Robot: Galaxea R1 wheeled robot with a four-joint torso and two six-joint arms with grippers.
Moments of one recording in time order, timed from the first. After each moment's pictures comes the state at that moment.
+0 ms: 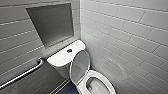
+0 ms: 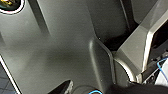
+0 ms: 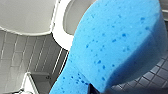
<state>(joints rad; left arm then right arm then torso) 1.45 2.72 -2.21 0.29 0.09 -0.03 -1.05 2.08 -1.31 0.18 0.23 0.05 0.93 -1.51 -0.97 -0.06</state>
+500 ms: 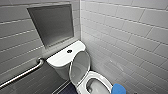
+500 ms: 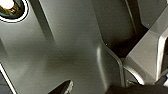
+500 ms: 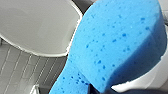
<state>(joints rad) 1.45 2.72 -2.21 0.29 0.10 -0.03 -0.81 2.12 -1.32 0.24 0.13 0.05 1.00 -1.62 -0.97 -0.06</state>
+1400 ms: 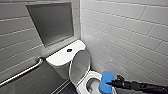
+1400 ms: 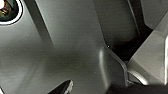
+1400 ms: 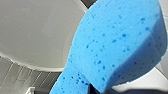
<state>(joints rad) 1.46 2.73 -2.21 0.29 0.10 -0.02 -0.54 2.40 -1.61 0.29 -0.12 0.06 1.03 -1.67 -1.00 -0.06</state>
